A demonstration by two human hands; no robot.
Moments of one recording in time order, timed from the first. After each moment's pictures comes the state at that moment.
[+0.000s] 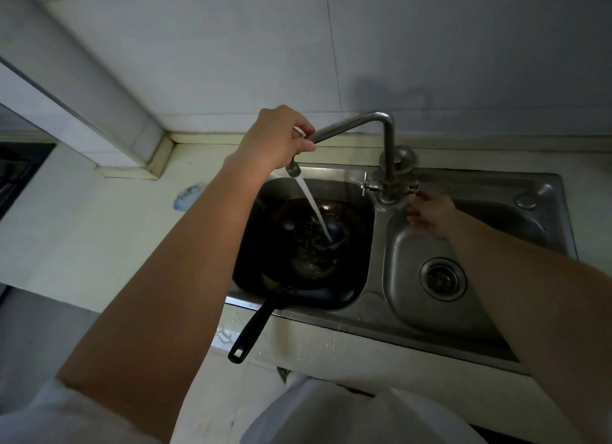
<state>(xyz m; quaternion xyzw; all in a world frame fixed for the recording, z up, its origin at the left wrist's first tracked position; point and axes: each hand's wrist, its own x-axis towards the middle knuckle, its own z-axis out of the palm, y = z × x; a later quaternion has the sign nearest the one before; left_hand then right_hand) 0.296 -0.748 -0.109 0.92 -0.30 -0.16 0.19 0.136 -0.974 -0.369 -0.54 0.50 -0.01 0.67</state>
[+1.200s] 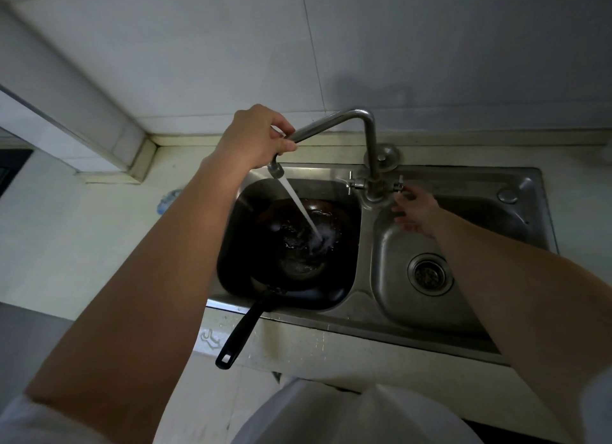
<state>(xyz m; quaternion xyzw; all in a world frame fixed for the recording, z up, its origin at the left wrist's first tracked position) 0.296 -0.751 -0.105 0.93 -0.28 -0.16 0.18 0.128 -0.972 -0.358 -0.58 0.48 0.02 0.66</state>
